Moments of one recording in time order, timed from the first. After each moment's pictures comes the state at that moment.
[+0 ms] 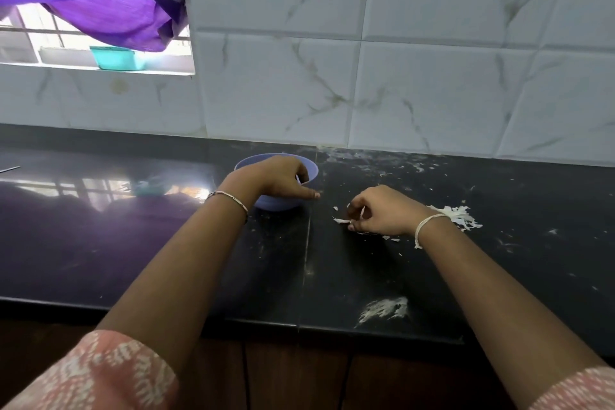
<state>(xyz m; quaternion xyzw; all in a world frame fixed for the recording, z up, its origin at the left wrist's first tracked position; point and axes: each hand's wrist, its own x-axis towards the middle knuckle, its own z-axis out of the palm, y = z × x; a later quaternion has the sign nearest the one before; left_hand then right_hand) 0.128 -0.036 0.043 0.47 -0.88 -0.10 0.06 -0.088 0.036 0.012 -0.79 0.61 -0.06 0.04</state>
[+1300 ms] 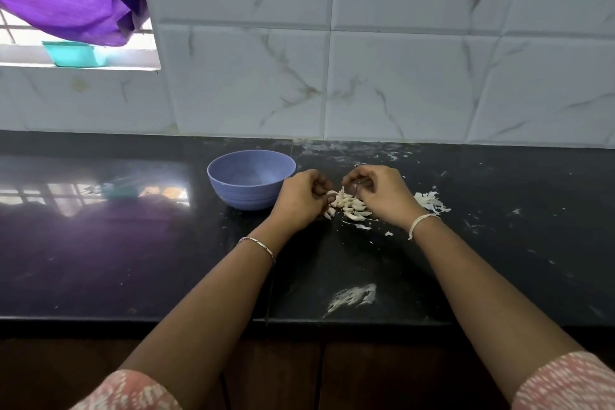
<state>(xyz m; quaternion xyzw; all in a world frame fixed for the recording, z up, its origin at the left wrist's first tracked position) 0.045 0.000 -0.020 0.42 -0.78 -0.29 0.37 -0.123 0.046 -0.007 -0.69 0.60 -0.39 0.08</state>
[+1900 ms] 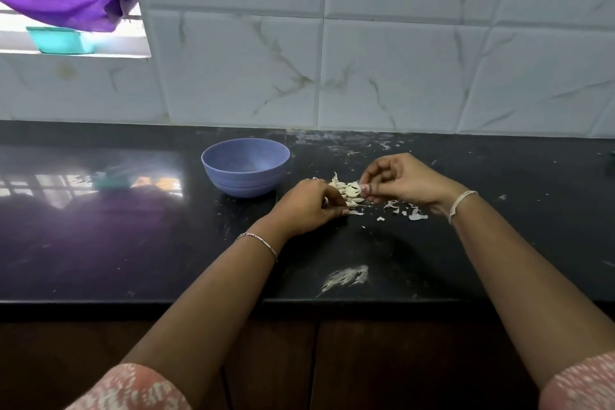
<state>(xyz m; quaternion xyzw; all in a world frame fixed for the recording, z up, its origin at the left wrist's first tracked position) 0.045 0.017 -0.030 0.34 -0.89 -0.17 0.24 -0.153 0.084 0.017 -0.64 0.57 -0.38 0.33</state>
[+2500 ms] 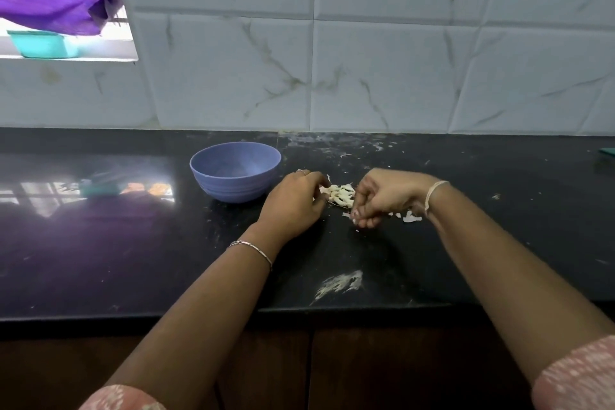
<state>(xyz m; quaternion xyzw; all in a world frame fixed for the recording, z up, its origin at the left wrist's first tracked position) 0.043 0.014 -0.031 0.38 -0.87 -0.06 0.32 -0.134 0.076 0.024 -0.65 0.64 -0.16 0.39</state>
